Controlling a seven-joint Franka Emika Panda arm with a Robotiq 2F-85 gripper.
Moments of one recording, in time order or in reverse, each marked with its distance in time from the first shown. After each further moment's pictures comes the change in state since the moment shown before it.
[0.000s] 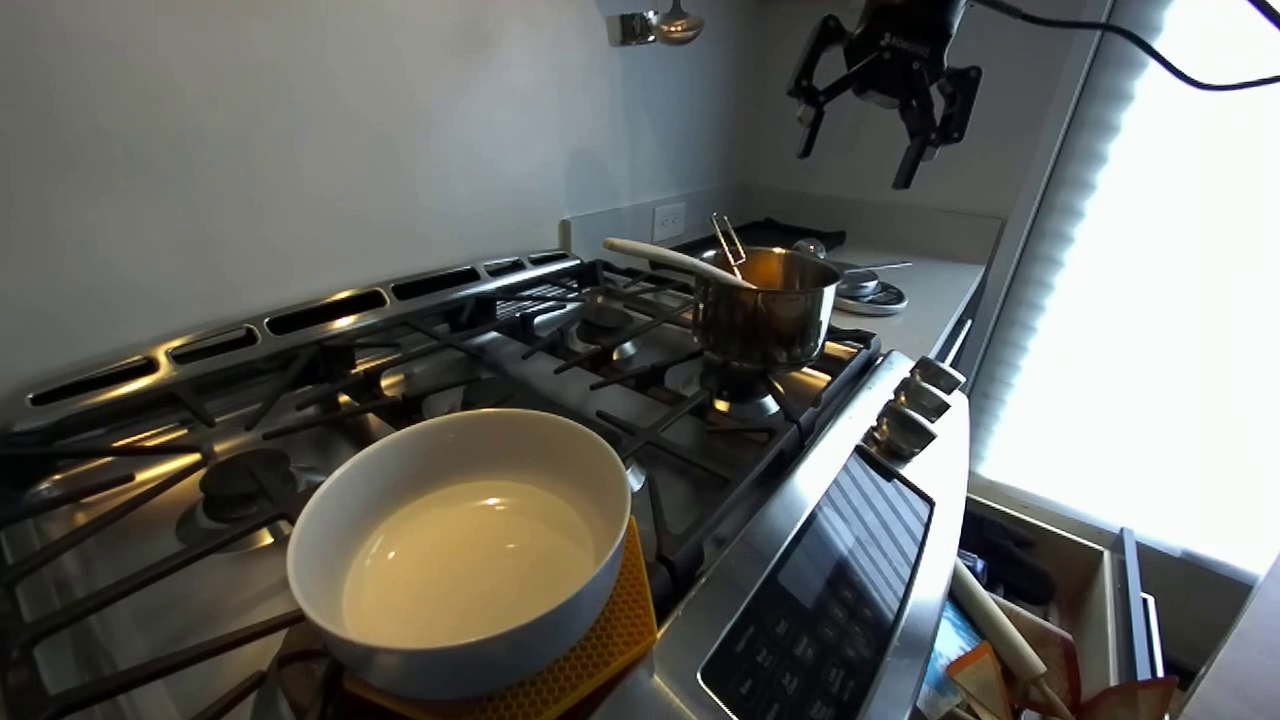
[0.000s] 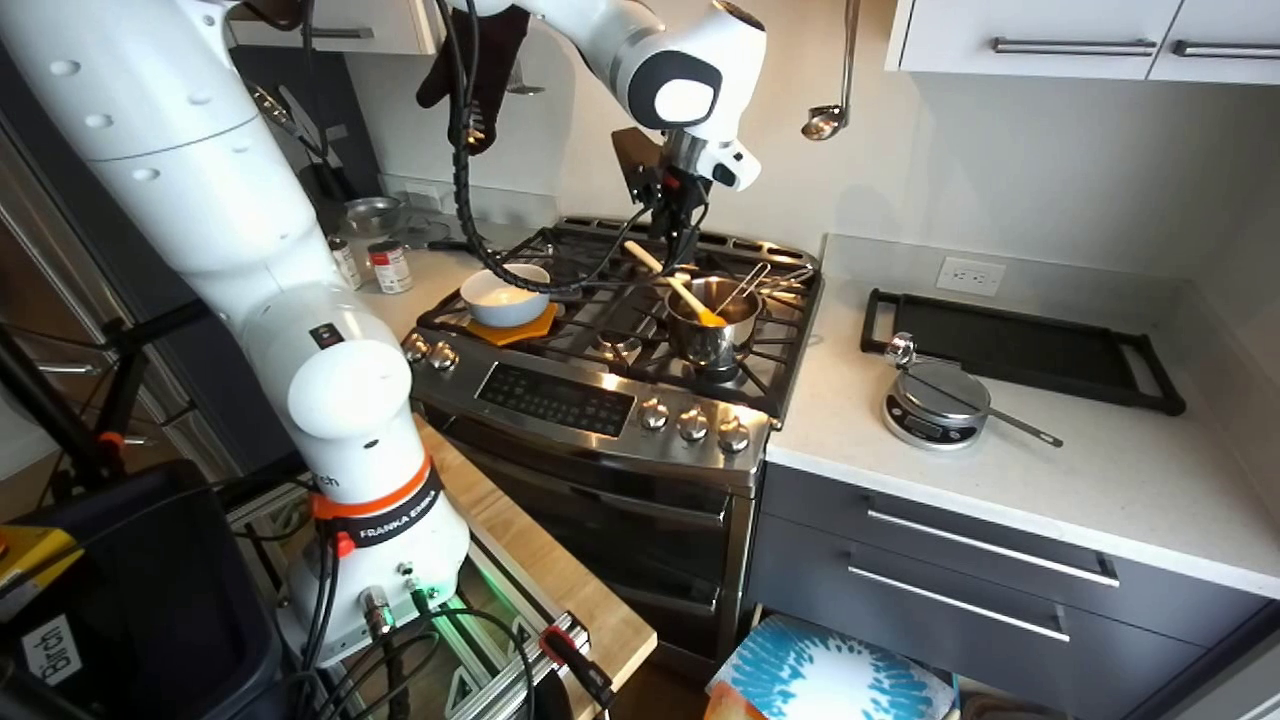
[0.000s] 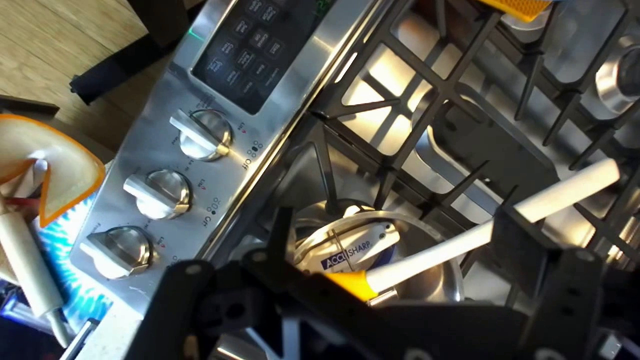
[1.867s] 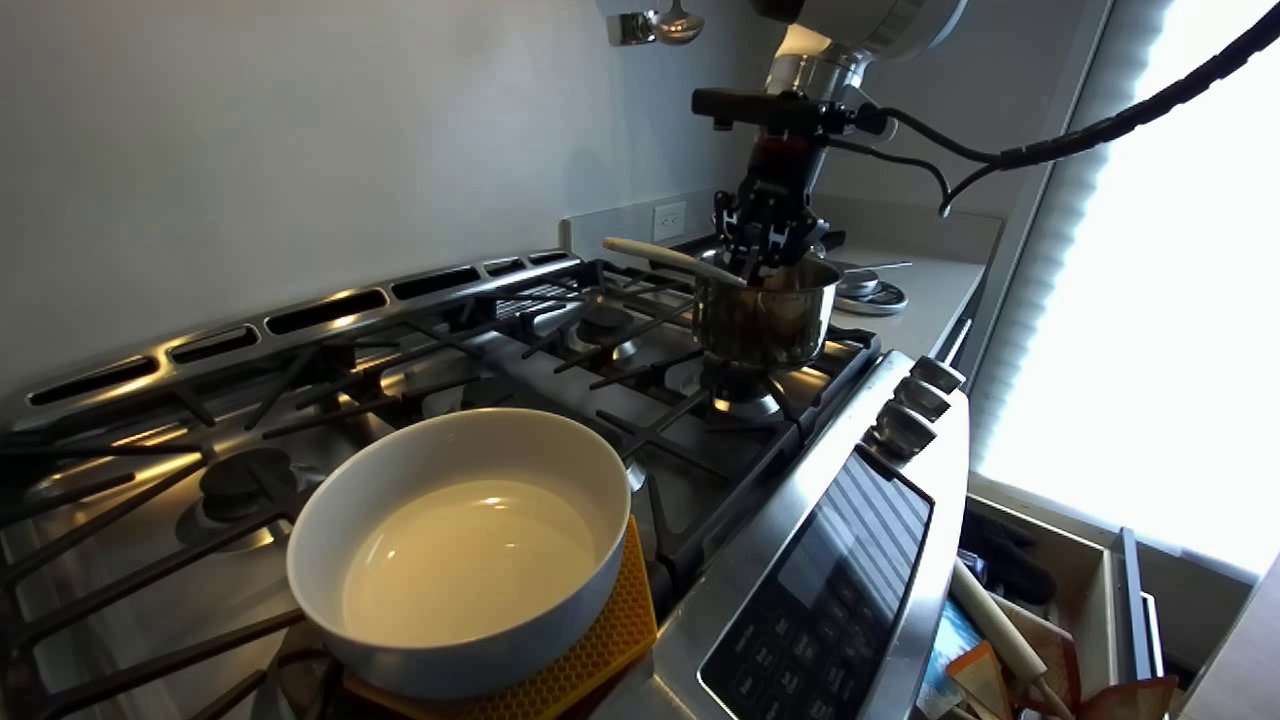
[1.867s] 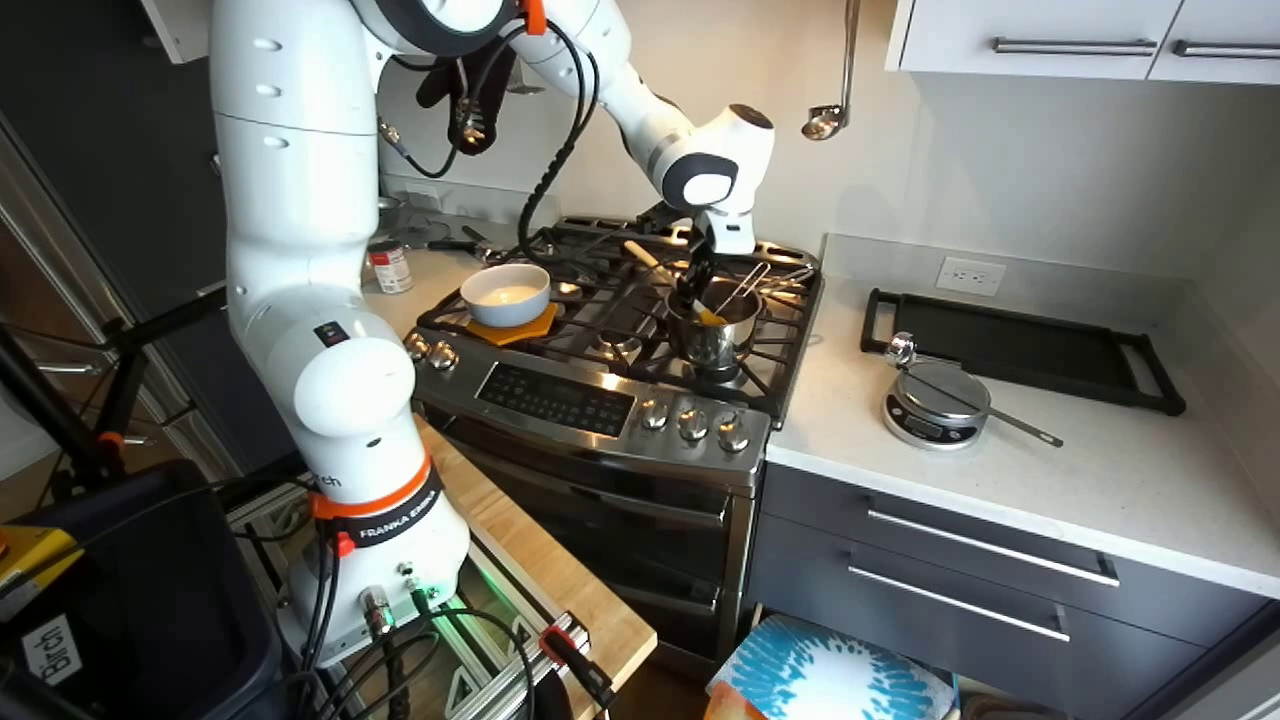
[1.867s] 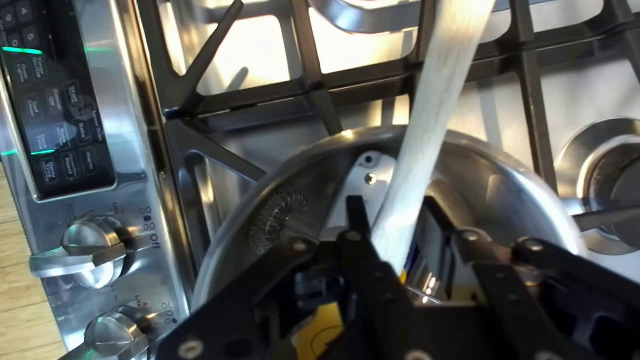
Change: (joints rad) arm 0.037 0.419 0.049 0.181 0.083 0.301 0.790
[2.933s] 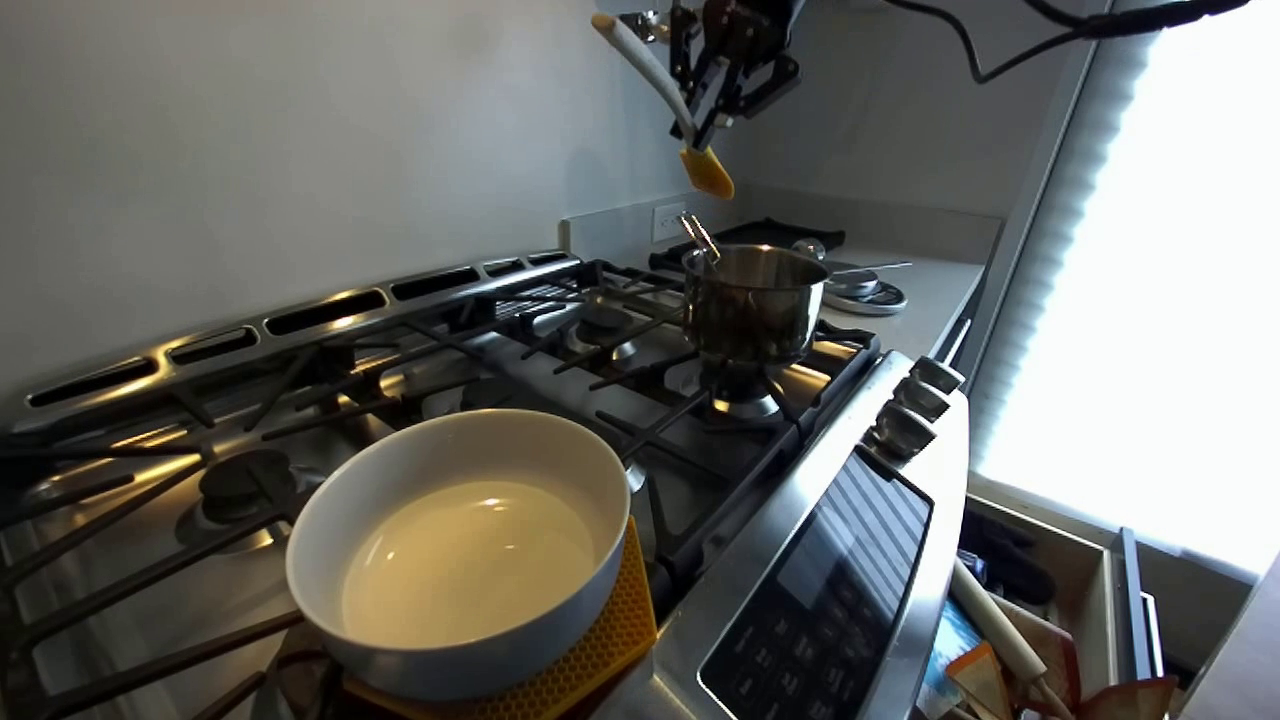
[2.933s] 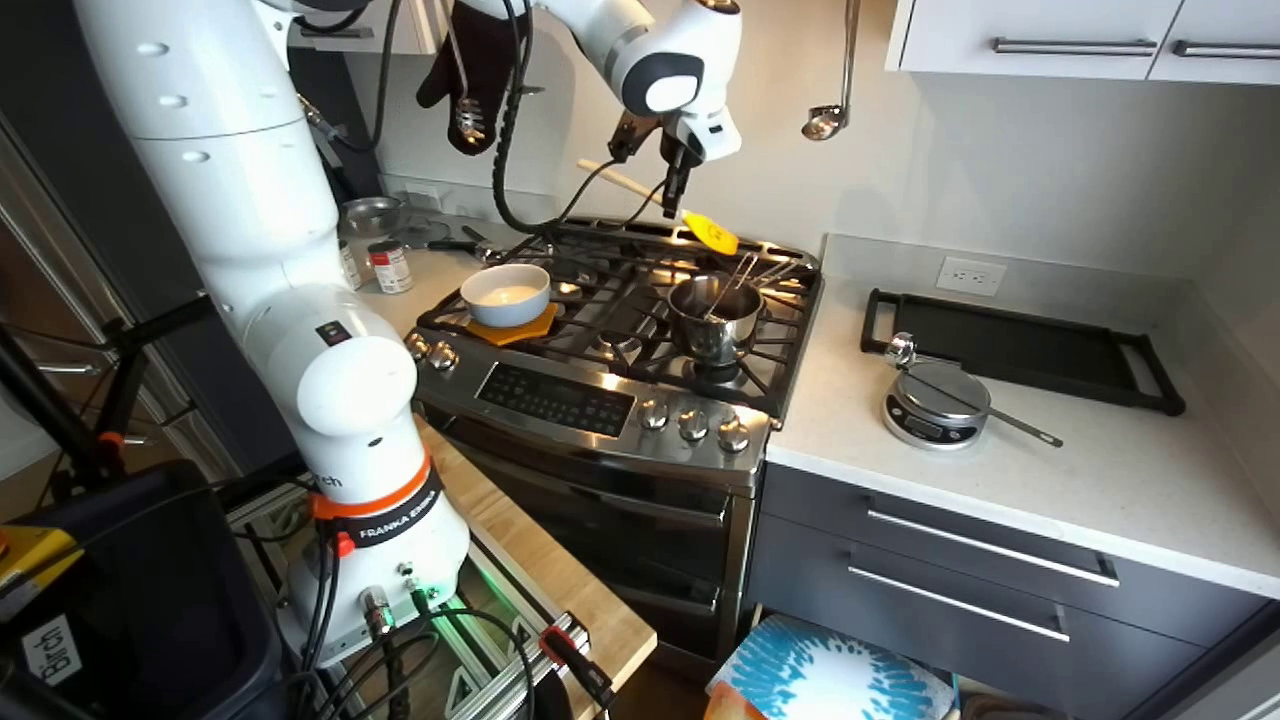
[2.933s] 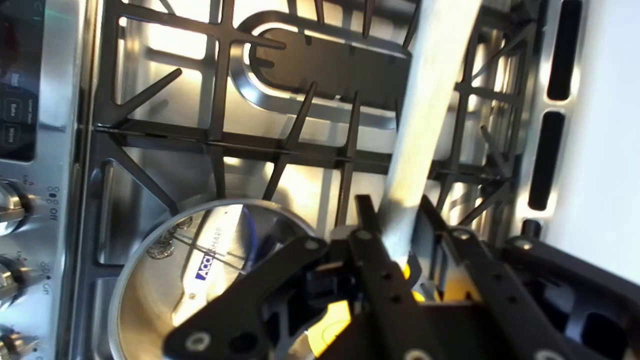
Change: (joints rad) arm 0.020 -0.275 0.064 -0.014 0.088 -0.053 -0.299
